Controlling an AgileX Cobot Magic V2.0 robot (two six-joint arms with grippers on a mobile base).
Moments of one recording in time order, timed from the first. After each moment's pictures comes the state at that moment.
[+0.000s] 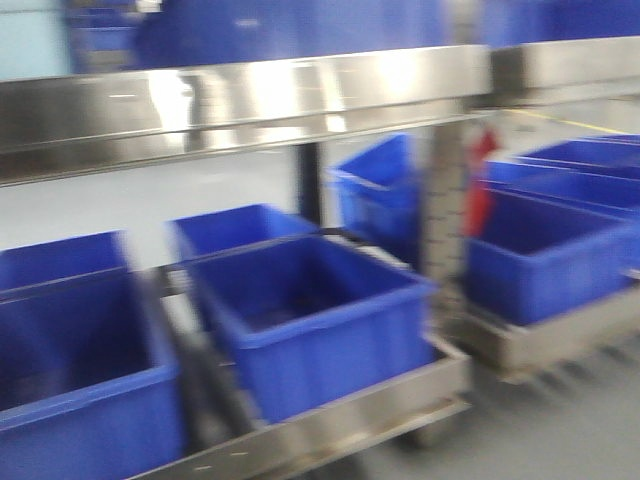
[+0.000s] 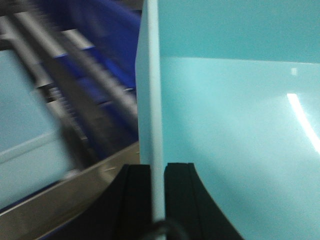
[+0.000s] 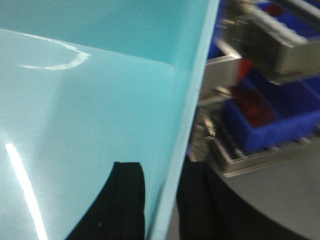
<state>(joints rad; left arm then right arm) -0.36 1.50 -1.80 0.16 0.87 -0.29 0.33 1.51 -1.82 -0.24 0.98 0.26</state>
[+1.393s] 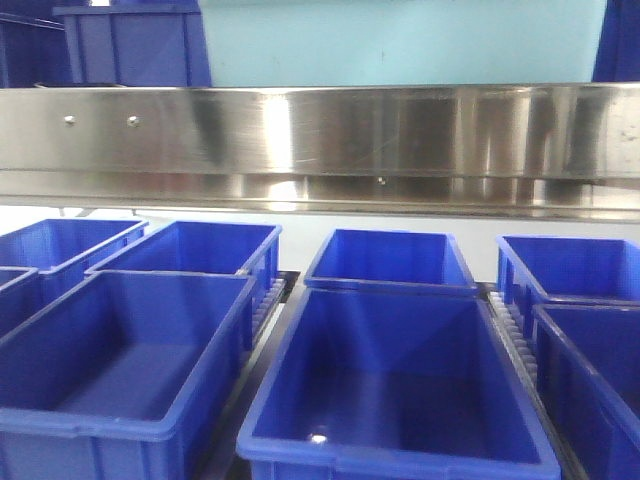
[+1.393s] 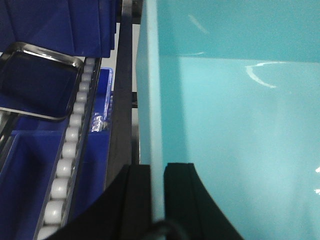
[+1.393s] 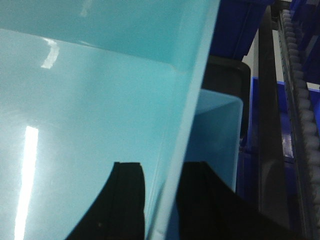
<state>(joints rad) -0.36 1.50 -1.80 0.17 0.88 -0.29 0.33 1.51 -1.82 -0.24 0.98 0.26</state>
